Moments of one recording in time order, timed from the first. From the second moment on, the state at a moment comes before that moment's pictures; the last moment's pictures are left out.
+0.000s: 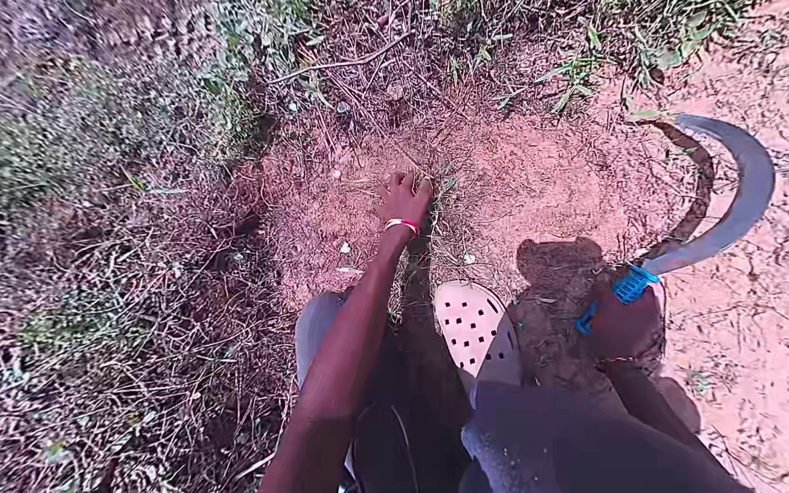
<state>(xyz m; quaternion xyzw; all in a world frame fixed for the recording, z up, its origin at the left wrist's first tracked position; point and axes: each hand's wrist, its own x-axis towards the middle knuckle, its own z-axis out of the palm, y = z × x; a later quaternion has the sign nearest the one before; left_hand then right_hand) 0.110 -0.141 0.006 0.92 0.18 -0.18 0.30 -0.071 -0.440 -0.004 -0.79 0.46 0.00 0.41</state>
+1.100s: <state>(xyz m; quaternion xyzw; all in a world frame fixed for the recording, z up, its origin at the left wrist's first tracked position) 0.074 -0.060 0.019 0.93 0.10 -0.31 0.13 -0.065 -0.439 0.004 -0.77 0.48 0.02 0.42</state>
